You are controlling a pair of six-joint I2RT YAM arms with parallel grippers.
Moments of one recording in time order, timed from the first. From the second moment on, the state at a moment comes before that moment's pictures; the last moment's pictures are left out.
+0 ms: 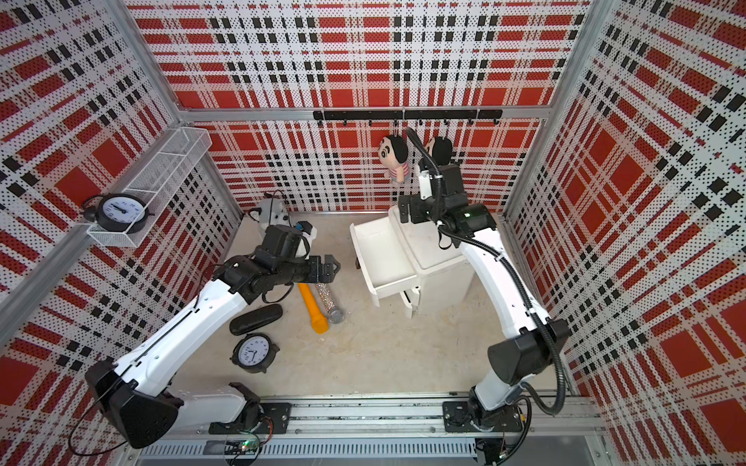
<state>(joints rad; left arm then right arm) -0.55 1.32 1.32 -0.79 0.03 -0.40 0.30 1.59 1.84 -0.76 0.00 0.09</state>
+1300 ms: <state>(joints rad) -0.56 1.50 1.24 -0.64 -0.06 -0.39 -0.06 1.51 1.48 -0.60 -0.30 0.09</state>
